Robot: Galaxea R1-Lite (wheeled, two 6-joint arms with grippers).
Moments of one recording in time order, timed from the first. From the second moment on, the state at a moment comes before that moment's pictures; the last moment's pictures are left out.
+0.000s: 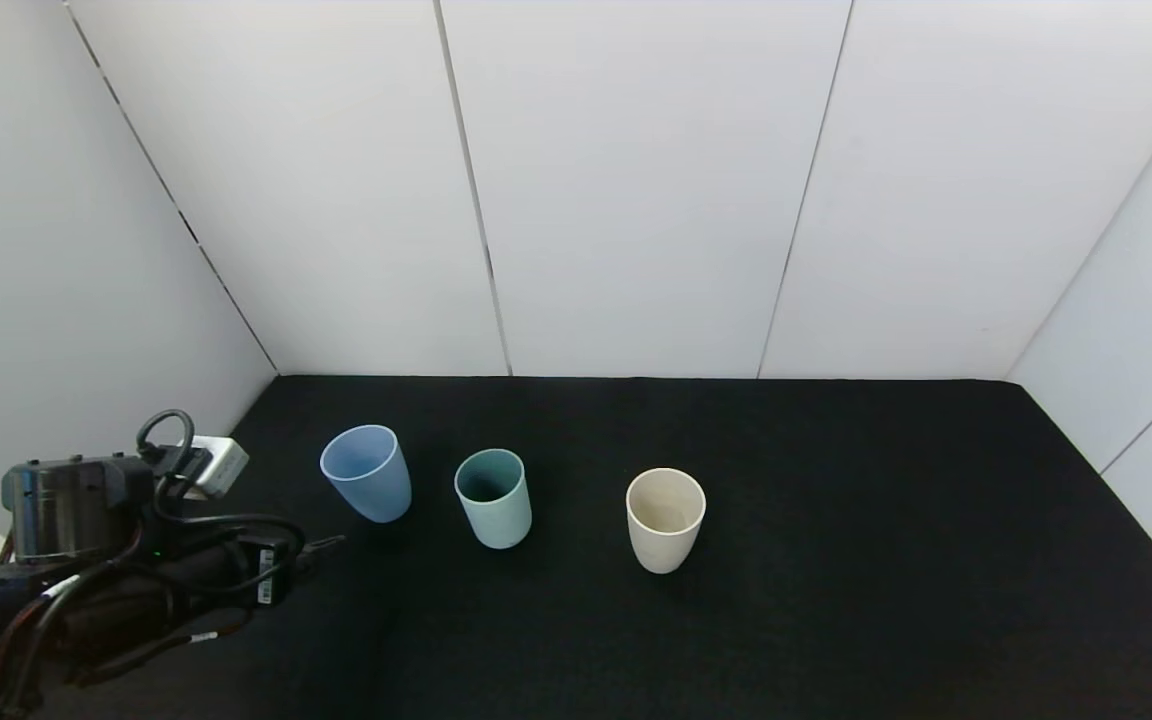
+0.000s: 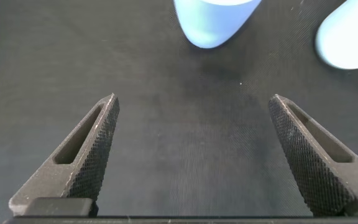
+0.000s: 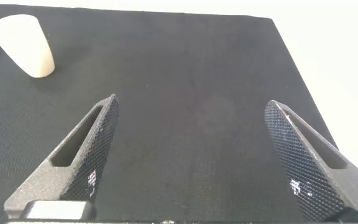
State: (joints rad) left arm 0.07 1.72 -0.42 -0.74 -0.11 0.10; right arm 0.01 0.00 0.00 0.00 0.00 0.01
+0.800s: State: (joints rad) left arm -0.03 2.07 -0.42 -1.23 -0.10 0.10; right arm 0.01 0.00 0.00 0.00 0.00 0.01
